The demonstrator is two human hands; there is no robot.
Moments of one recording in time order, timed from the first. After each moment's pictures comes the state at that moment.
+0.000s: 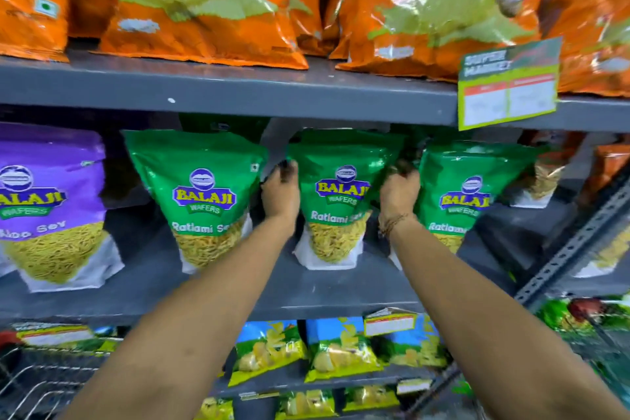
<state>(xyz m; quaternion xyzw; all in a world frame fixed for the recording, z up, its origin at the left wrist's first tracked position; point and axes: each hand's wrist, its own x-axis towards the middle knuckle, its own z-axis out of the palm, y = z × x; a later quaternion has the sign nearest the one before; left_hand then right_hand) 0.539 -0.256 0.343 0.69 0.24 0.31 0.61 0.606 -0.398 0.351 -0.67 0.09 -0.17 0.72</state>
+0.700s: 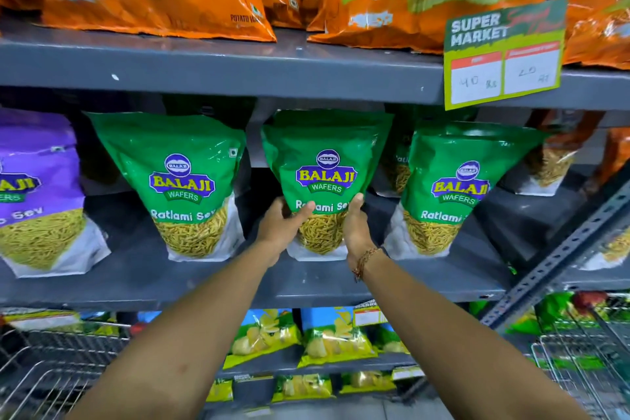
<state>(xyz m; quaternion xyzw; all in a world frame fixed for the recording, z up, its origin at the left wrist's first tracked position) 0.529 -0.266 0.262 0.74 0.19 0.11 0.64 0.583 -0.383 0.253 -0.74 0.11 0.13 0.65</state>
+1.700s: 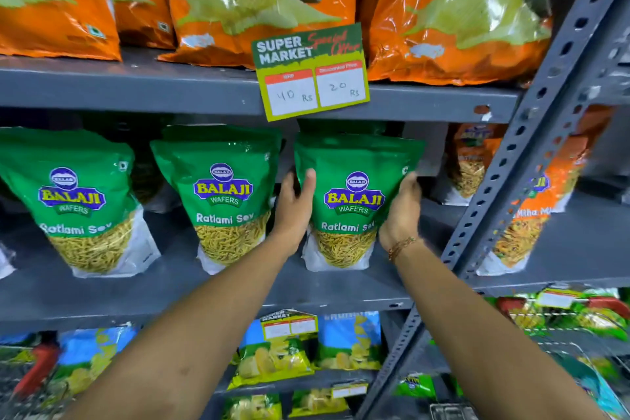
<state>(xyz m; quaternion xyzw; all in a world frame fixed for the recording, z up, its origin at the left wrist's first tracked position) 0.577 -0.455 0.337 0.68 0.13 0.21 0.69 0.649 -0.592 0.320 -0.54 0.11 -0.04 0.84</state>
